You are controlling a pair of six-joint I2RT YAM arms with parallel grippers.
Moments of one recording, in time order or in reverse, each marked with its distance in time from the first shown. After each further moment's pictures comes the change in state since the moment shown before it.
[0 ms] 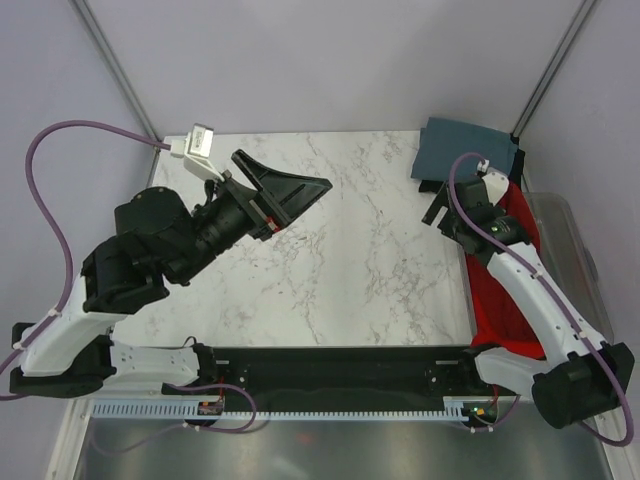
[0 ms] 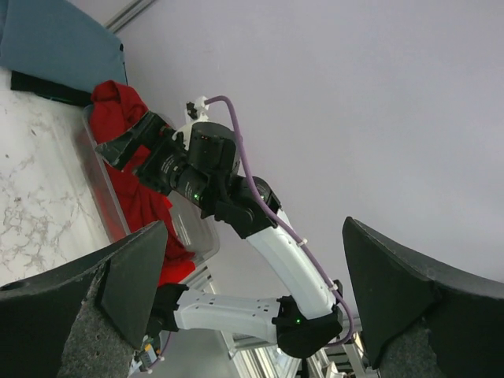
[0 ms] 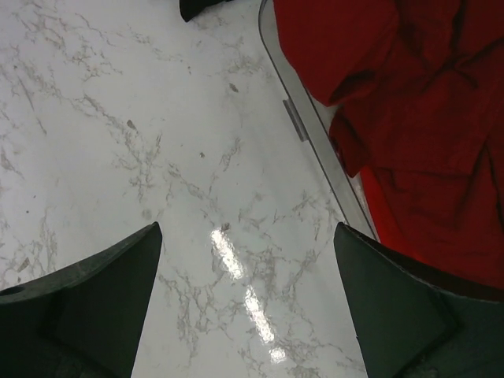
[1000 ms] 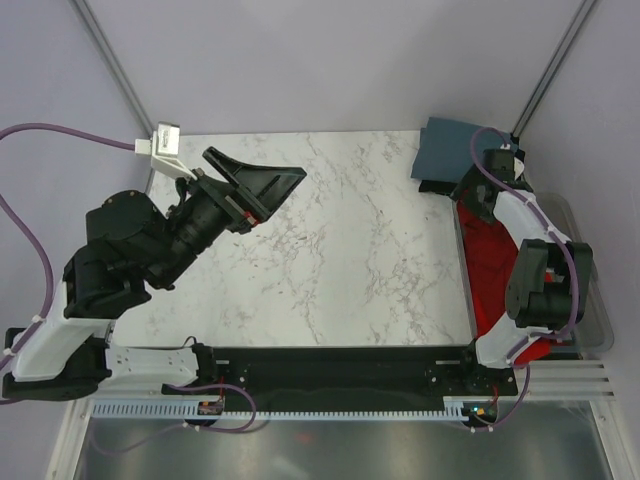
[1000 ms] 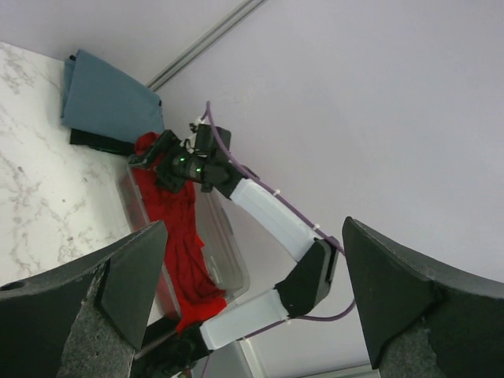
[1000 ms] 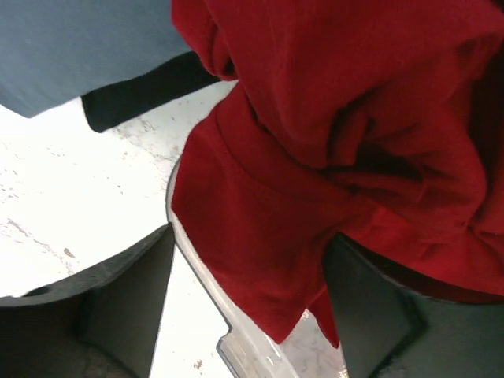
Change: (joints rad) left arm 0.000 -0.042 0.024 -0.009 -0.129 0.105; right arm -0.421 0.546 0.155 0.276 -0.301 -0.170
